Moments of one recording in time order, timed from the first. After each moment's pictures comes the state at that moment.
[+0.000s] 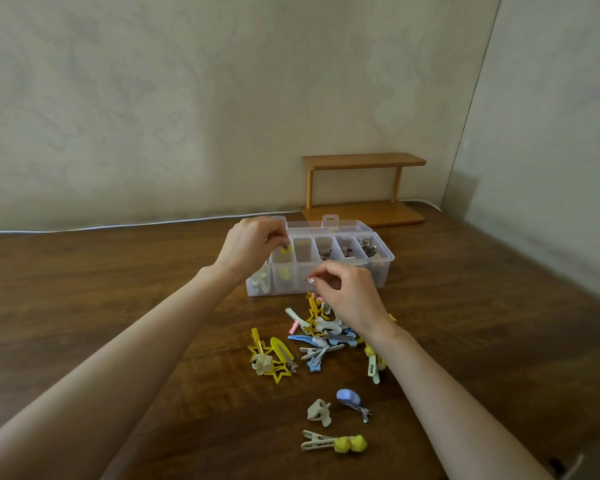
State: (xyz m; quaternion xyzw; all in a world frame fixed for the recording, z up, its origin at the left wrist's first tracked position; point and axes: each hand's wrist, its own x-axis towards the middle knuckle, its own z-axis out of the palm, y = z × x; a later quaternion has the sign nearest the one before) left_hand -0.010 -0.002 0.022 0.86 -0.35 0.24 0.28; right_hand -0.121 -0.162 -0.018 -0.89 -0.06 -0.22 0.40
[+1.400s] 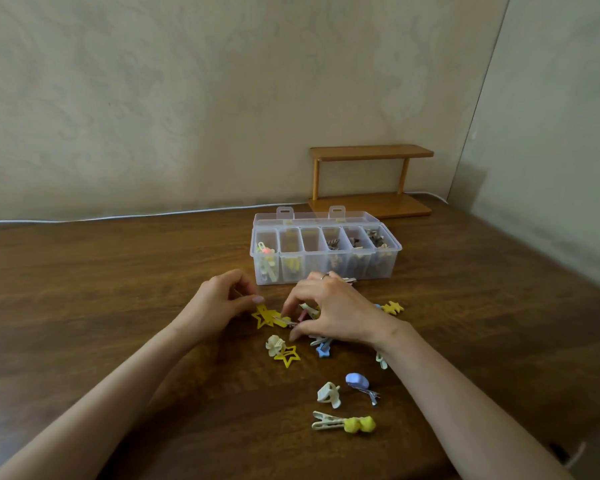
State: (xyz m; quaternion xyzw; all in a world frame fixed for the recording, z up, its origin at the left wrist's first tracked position) left_hand -0.080 0.066 -0.021 0.88 -0.21 -0.01 0.42; right_hand -0.131 -0.139 -0.014 -0.94 -0.25 -0.08 0.21
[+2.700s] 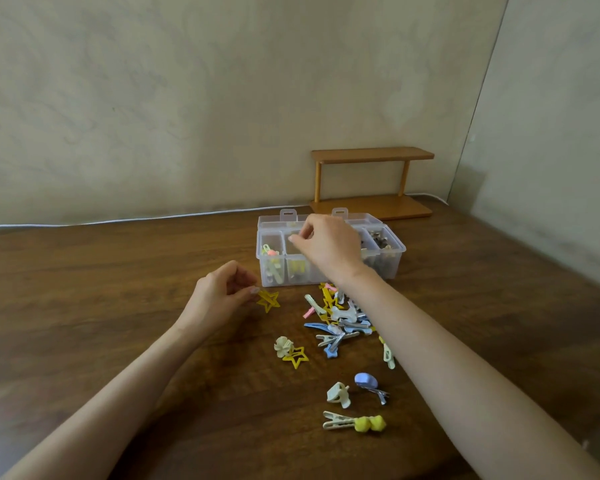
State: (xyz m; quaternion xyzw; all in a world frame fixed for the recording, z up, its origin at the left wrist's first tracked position) left_hand -0.080 0.073 -0.020 0.85 -0.20 0.06 0.49; right_hand -0.077 -0.118 0.027 -0.94 0.02 -0.25 0.21
